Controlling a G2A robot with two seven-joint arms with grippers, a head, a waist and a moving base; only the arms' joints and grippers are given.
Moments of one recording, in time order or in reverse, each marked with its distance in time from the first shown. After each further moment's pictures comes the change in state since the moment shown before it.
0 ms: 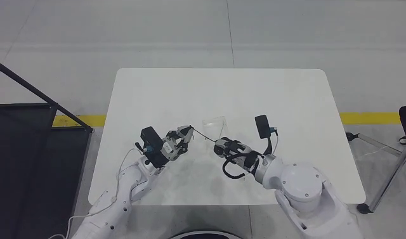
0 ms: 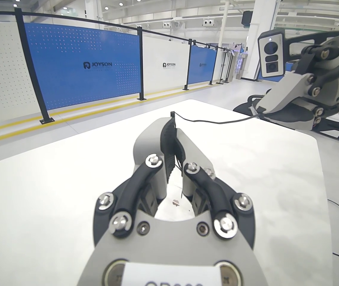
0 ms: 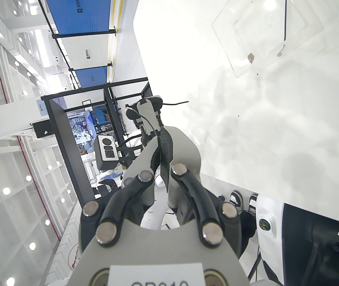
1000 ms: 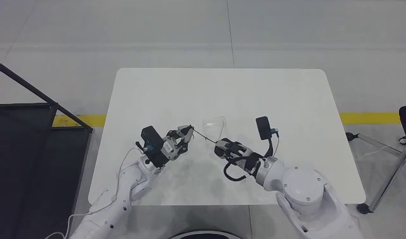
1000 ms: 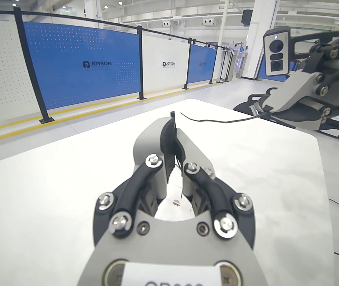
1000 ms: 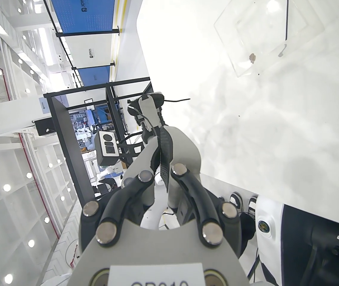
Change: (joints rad) left arm -0.013 0.014 0.022 0.005 -0.016 0.013 0.002; right arm -0.023 0.006 0.007 -0.011 -0.011 -0.026 0.004
